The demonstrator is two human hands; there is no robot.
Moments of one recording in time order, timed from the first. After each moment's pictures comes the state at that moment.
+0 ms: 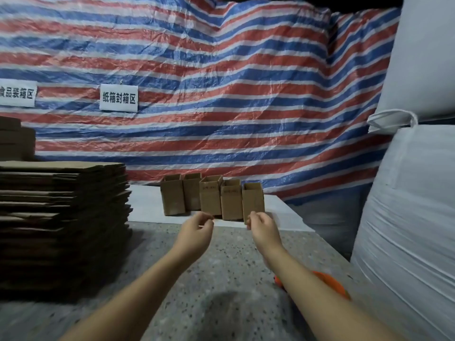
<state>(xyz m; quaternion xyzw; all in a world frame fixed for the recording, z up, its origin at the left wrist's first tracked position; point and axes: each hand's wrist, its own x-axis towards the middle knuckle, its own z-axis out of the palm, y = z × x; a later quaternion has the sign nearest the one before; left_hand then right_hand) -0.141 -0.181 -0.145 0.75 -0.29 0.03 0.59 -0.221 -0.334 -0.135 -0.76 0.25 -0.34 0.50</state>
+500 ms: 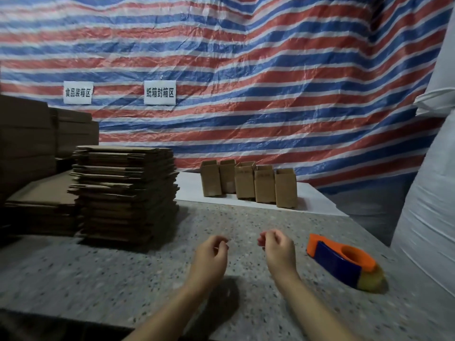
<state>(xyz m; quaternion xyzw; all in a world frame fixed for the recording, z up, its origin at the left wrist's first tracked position) -0.211 -0.092 -0.240 0.77 -0.24 0.06 0.59 -0.274 -0.237 -0.215 -0.72 0.21 -0.36 0.55</state>
